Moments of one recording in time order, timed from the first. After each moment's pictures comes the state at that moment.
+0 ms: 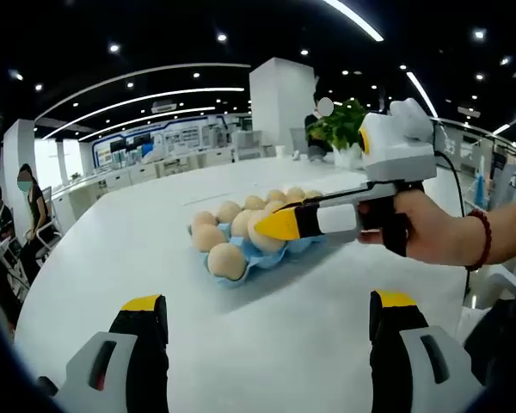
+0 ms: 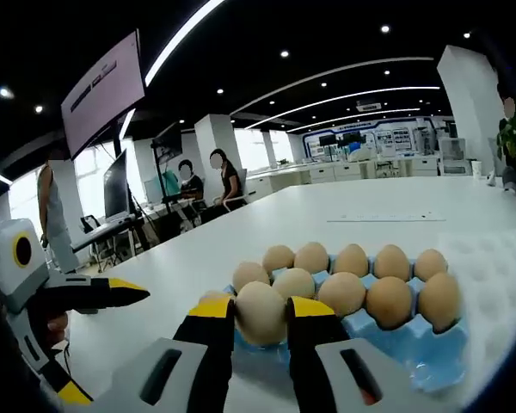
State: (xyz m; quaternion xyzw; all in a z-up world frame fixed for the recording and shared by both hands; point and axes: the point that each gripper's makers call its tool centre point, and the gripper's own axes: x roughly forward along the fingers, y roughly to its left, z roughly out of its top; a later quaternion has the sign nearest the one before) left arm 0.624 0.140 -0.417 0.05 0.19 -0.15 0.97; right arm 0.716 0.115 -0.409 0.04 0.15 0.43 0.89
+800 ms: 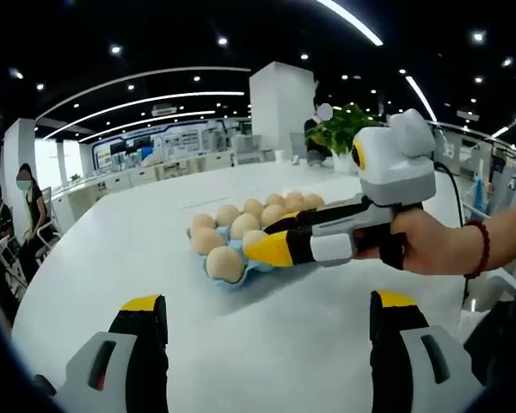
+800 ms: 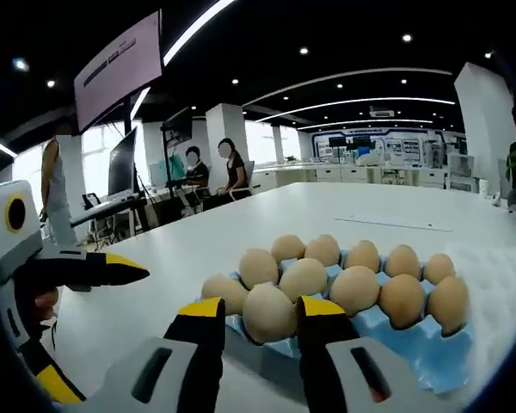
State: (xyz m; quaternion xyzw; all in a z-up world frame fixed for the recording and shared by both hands) left arm 0.619 0.135 -0.415 0.04 0.18 -0.16 0.97; right arm 0.710 0.122 -0.415 -0.01 0.13 0.45 0.89
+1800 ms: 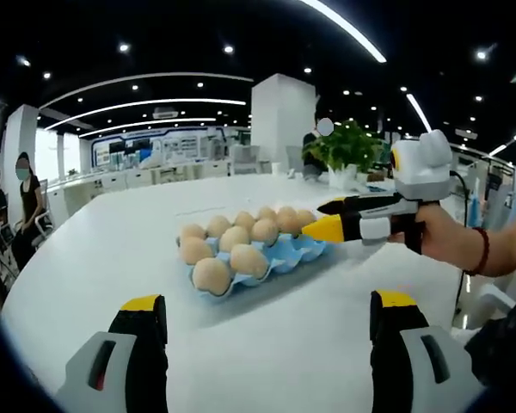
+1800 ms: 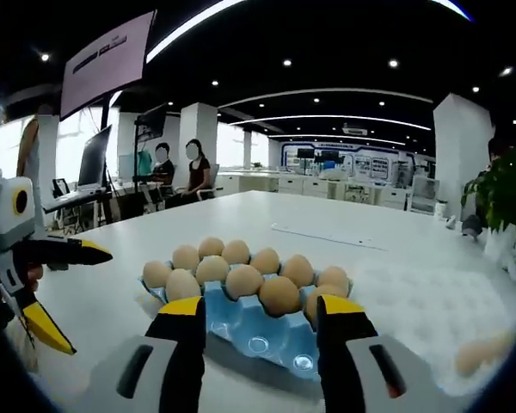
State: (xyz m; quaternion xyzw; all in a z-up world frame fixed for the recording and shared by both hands) left arm 0.633 0.137 -0.411 0.00 0.16 -0.17 0.97; right arm 0.734 0.018 -0.396 -0.06 0.11 0.35 0.93
